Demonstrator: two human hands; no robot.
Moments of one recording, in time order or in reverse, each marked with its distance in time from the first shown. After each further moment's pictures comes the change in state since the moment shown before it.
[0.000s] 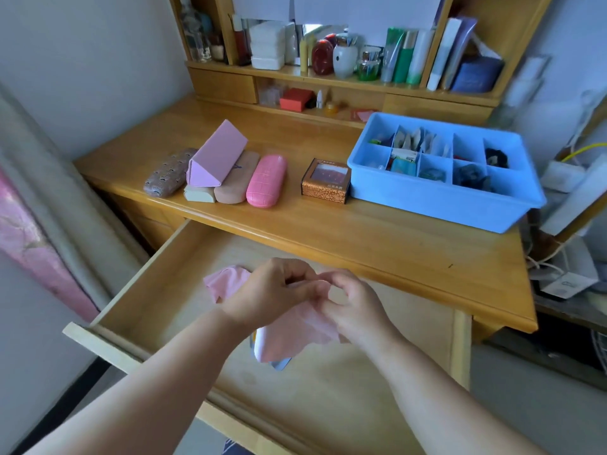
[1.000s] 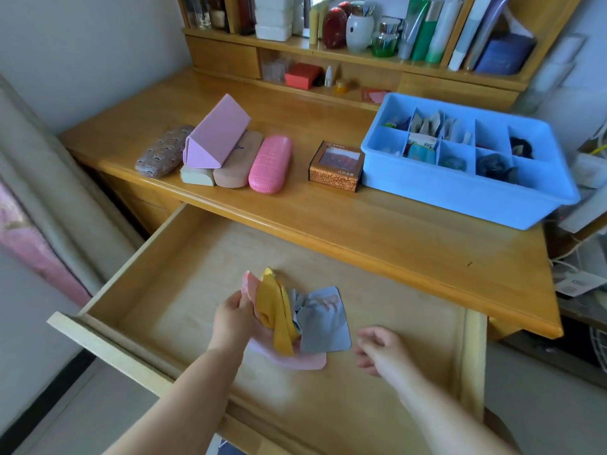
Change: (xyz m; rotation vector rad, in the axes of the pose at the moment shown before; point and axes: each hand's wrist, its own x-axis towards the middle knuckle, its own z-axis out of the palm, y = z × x) left_hand -0.014 -0.112 0.030 -0.366 0.534 -0.693; right_hand -0.016 0.126 -0.003 0.060 0.037 0.635
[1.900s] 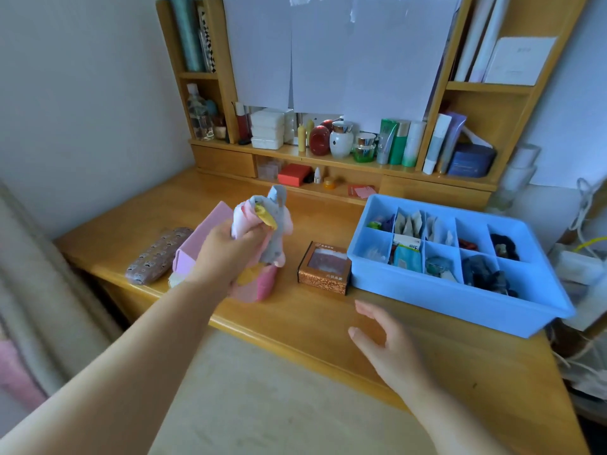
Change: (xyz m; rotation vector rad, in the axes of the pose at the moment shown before) left_hand 0.041 0.250 -0.013 -0.154 -0.129 0.592; right_hand 0.015 -0.174 -0.052 -0.179 0.154 -0.683
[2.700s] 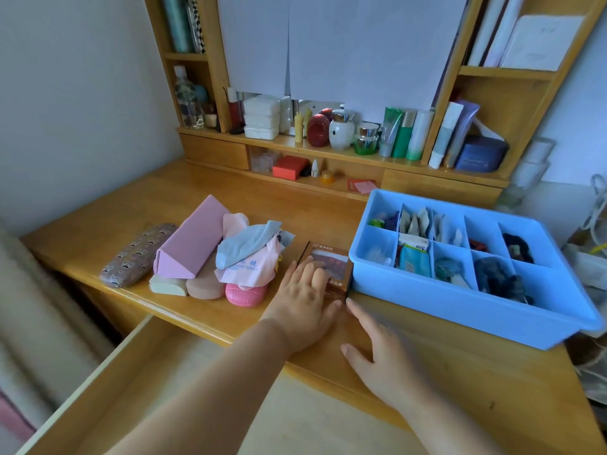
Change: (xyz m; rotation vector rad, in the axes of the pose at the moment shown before) left_hand -0.002 -0.088 0.095 1.099 -0.367 0.553; right_hand 0.027 0.029 0.012 -0.456 -0.019 -0.165
